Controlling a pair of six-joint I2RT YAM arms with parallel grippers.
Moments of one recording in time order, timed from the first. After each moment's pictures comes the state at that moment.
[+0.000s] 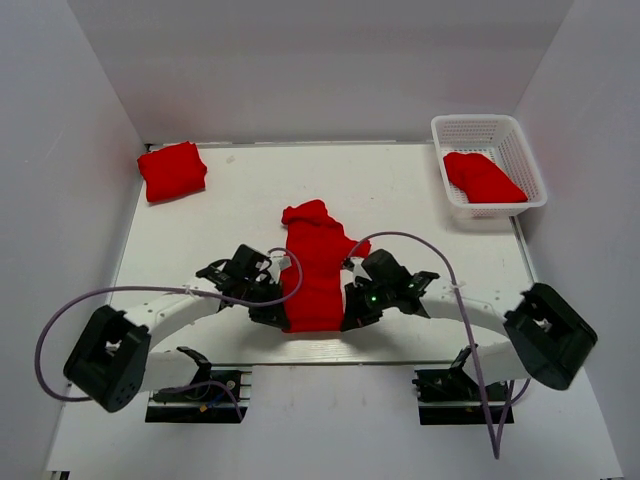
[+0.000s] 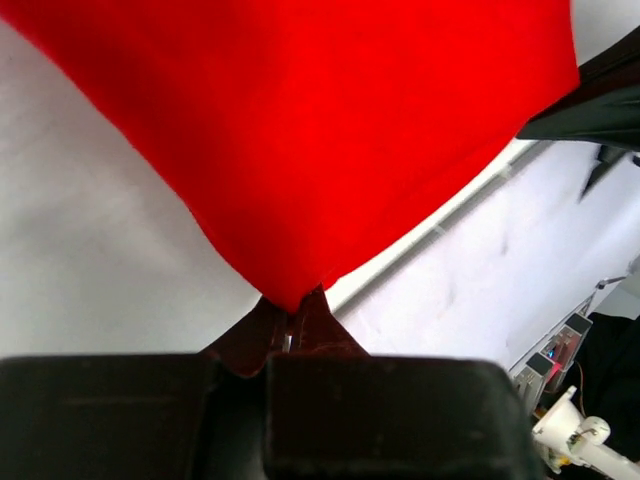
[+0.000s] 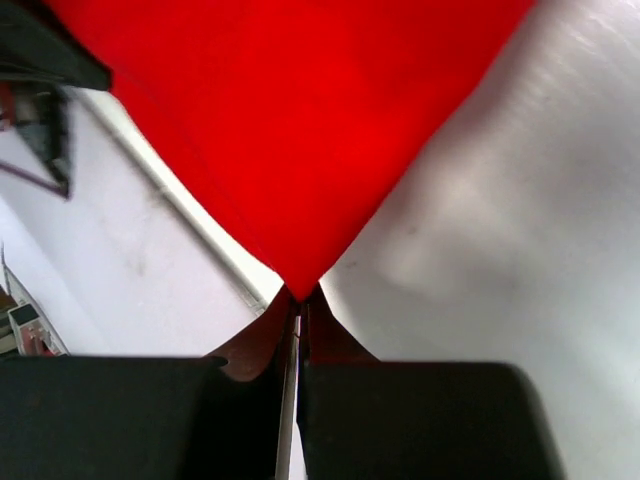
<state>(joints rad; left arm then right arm) -0.56 1.27 0.55 -0.42 0.52 -0.40 0.85 1.39 0.59 -0.15 -0.47 0.51</state>
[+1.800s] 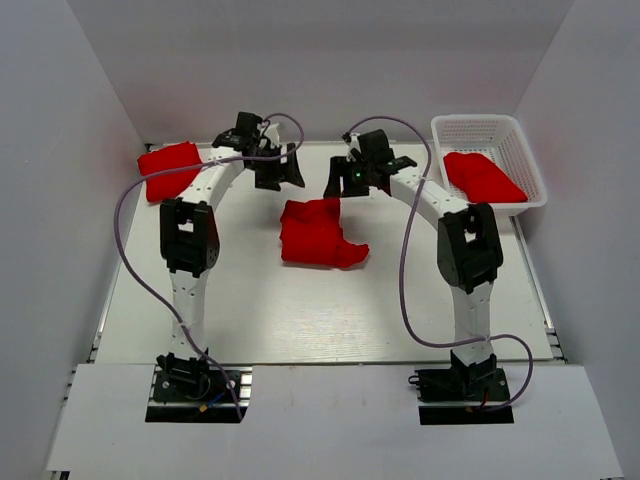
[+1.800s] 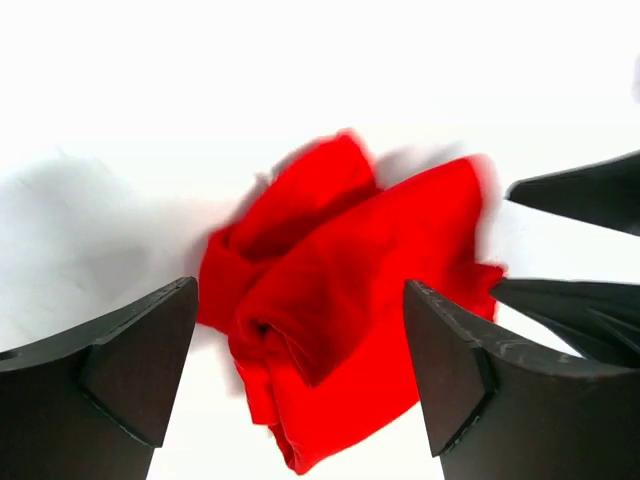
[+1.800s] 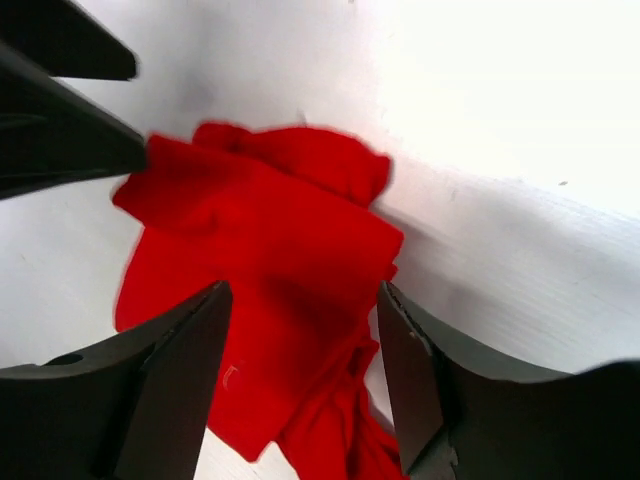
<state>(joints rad) -0.23 2.28 2.05 -0.79 0.49 -0.22 0.48 2.09 1.73 -0.41 -0.35 0.28</state>
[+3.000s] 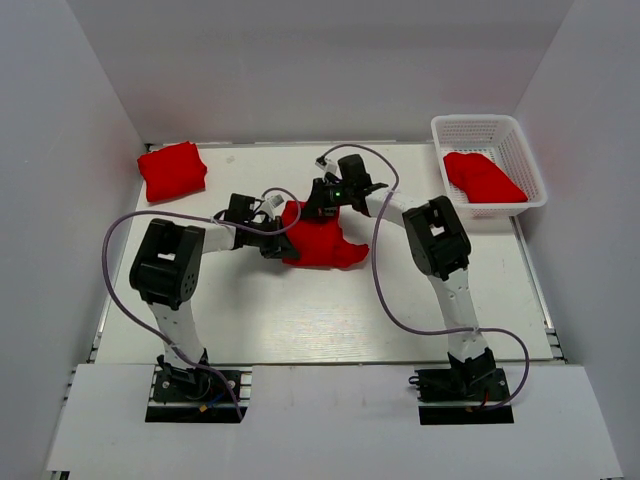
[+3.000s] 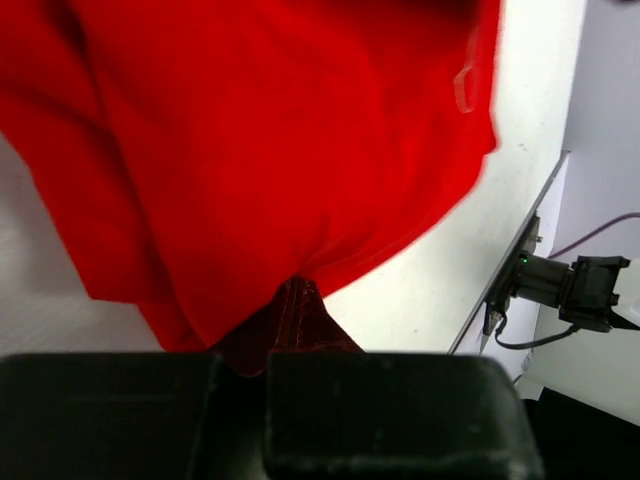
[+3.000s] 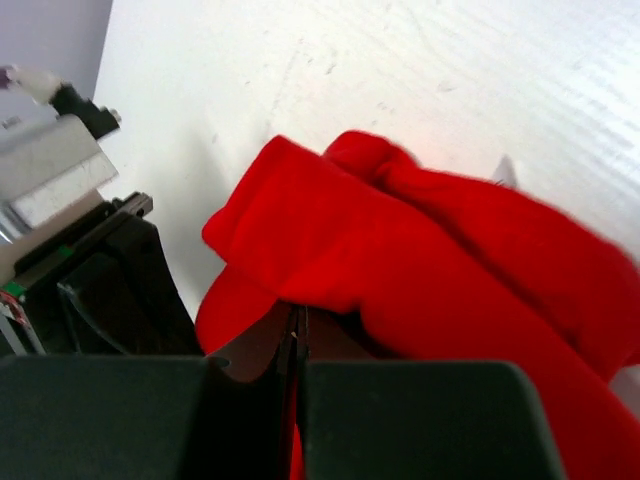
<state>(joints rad) -0.26 1.88 0.97 -0.01 0.80 -0.39 0.53 2.33 1.69 0.02 -0.75 0.46</state>
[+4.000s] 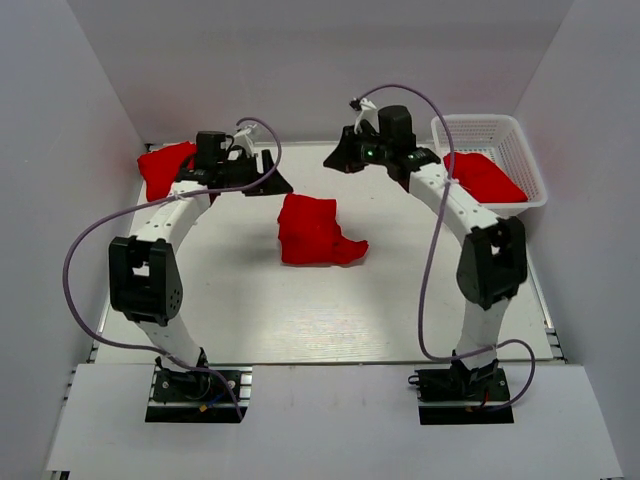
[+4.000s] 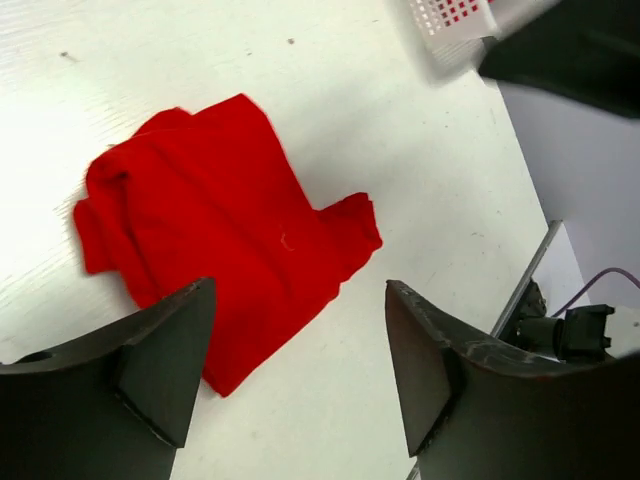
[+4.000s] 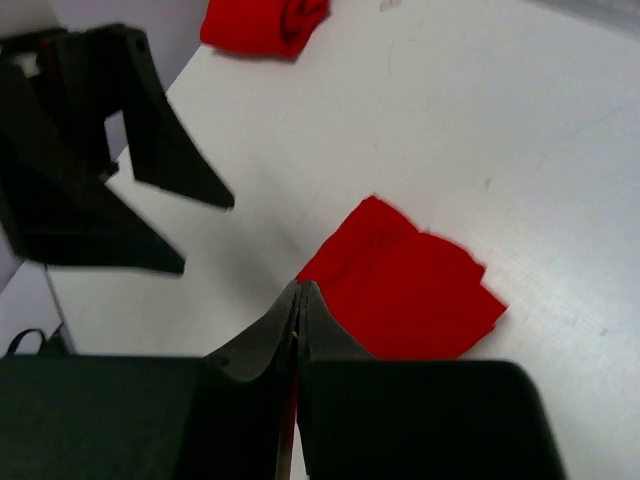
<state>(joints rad) -0.17 1.75 1.41 -0.32 0.77 -0.25 0.44 1.94 1.74 -0.19 -0.58 0.27</state>
